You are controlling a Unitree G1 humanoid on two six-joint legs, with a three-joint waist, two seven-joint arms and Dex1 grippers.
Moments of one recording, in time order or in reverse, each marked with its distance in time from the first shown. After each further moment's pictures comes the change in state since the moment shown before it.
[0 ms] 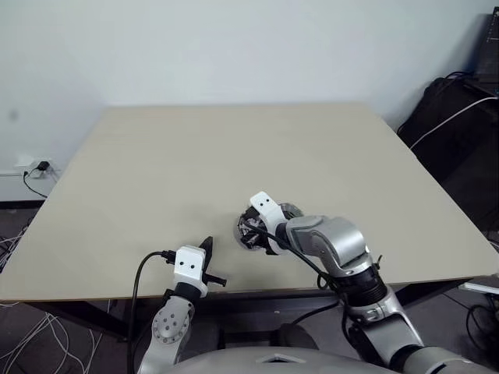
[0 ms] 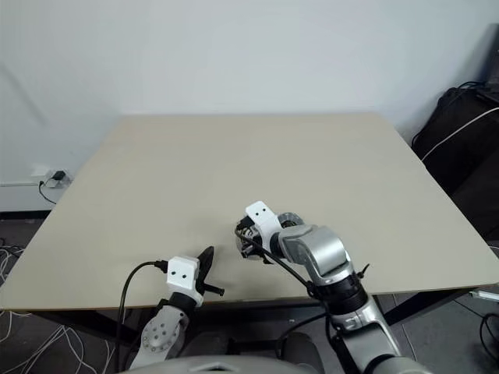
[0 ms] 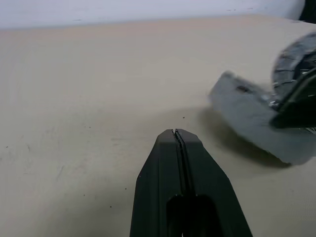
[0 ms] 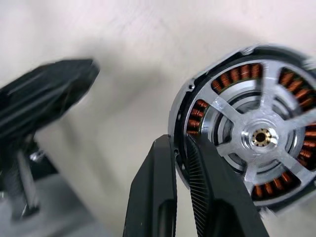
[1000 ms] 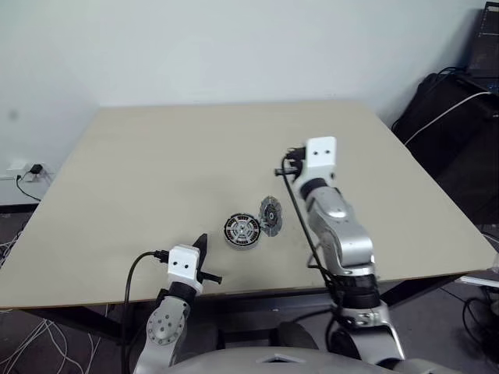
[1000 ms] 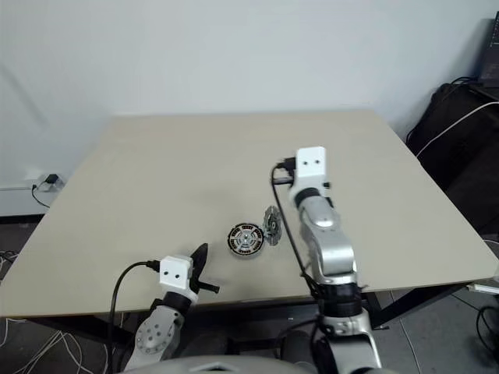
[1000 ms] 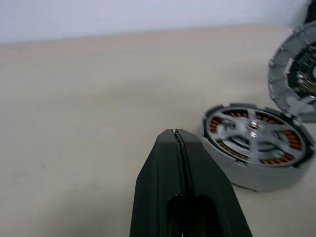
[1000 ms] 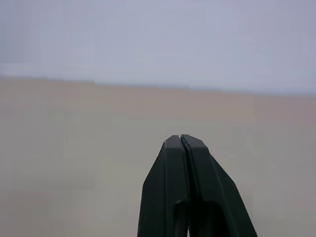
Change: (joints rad) left arm 0.014 0.012 0.036 -0.040 0.000 -0.030 0.027; right arm 0.135 0.049 -0.275 0.000 -0.264 -0.875 -0.490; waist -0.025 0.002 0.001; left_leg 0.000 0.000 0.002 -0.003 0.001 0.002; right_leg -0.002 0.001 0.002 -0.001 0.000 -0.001
